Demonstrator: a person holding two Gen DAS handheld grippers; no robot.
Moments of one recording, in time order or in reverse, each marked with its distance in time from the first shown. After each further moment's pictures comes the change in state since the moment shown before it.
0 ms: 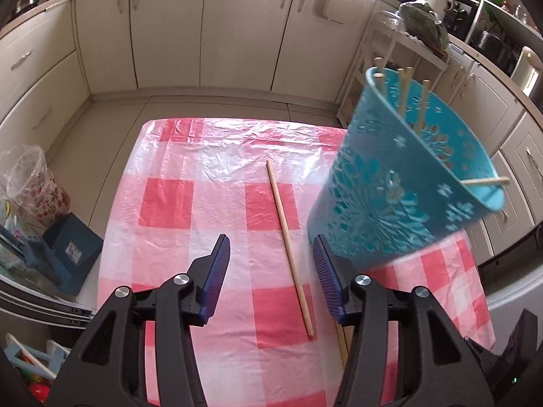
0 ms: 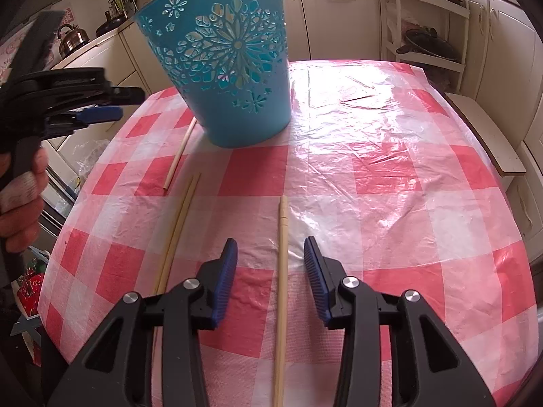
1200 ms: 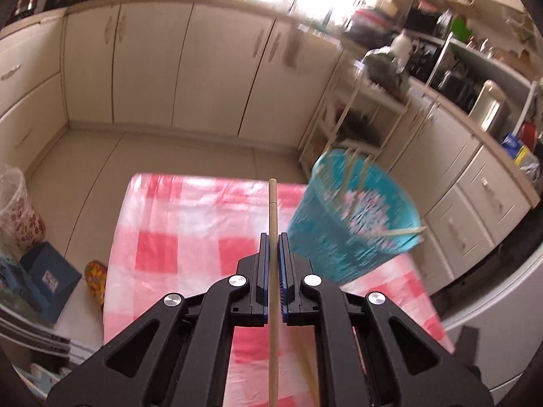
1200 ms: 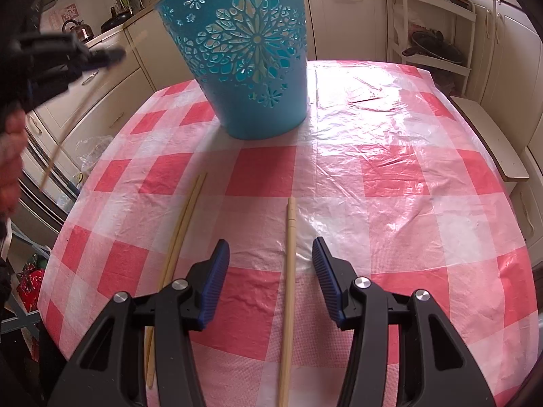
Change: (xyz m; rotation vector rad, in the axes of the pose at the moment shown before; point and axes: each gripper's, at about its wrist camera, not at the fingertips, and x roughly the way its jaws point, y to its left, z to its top) left arm -0.094 0.000 0.023 0.003 -0.250 -0.216; right arm 0.001 0.004 0.002 -0.023 0.005 0.006
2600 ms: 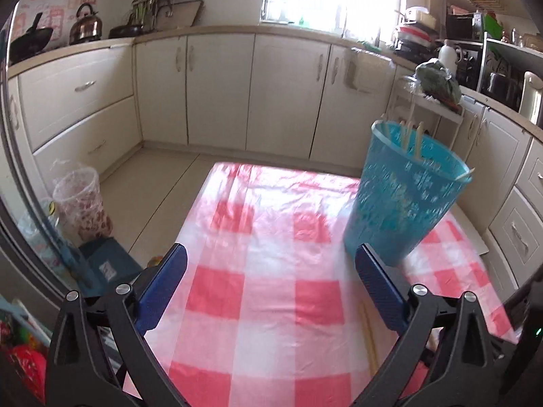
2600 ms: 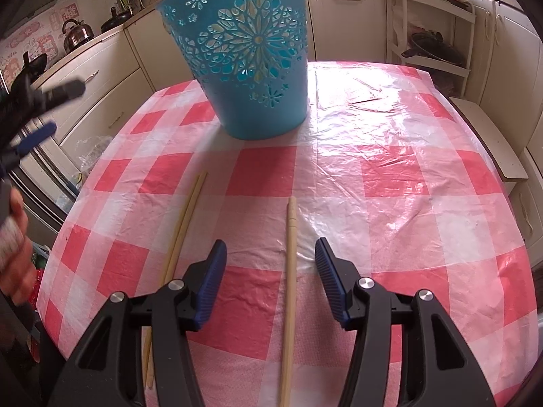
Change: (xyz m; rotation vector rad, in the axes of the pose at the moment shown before) left arm -0.021 0.019 -0.104 -0.022 -0.087 0.381; right arm -0.001 0.000 -0.001 0.005 -0.006 0.002
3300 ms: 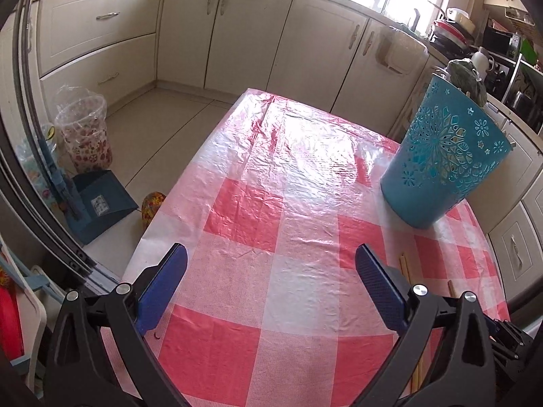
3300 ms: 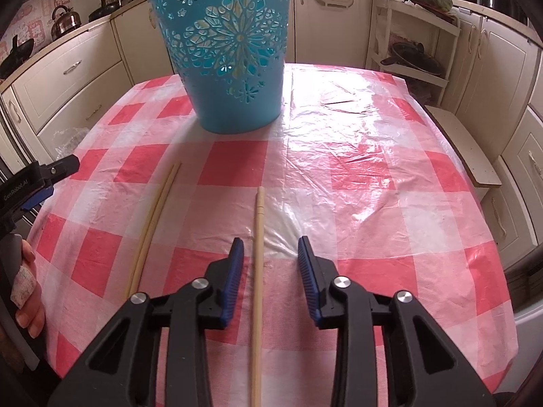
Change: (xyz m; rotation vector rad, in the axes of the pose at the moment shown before) left arm 0.033 0.039 -0.048 -0.168 0.152 -0.031; right arm -0.006 0.000 -0.010 -0.051 -0.006 -0.157
